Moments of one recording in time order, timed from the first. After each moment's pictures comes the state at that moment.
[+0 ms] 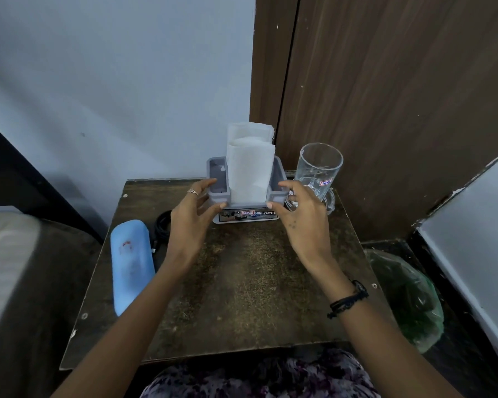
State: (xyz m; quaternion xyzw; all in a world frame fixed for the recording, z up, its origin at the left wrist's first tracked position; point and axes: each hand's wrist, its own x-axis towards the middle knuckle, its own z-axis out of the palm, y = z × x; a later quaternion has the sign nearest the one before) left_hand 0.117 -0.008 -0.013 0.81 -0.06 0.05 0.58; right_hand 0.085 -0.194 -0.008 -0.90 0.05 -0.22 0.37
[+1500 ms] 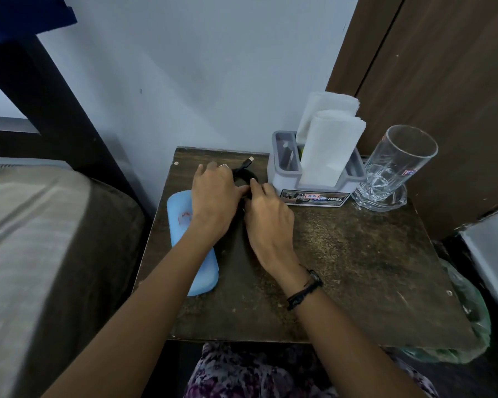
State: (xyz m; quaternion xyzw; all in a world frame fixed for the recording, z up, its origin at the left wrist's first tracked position) left_hand 0.153 0.041 -0.027 0.98 -0.01 0.10 0.18; right_hand 0.107 -0.047 -0.043 -0.98 -0.01 -0.10 0.16
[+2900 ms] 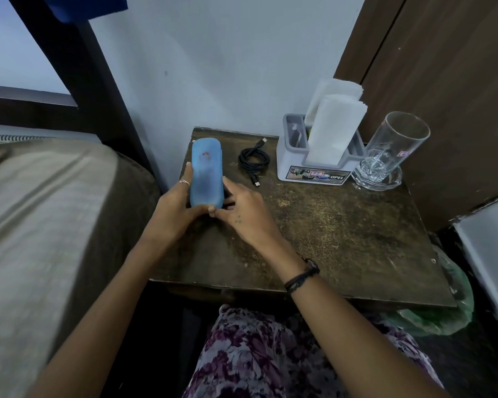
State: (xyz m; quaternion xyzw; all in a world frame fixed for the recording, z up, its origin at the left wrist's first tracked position) left_hand 0.067 0.135 -0.039 0.91 -0.02 -0.01 0.40; right_hand 0.067 -0.012 -0.033 -0.90 -0.13 0.04 0.42
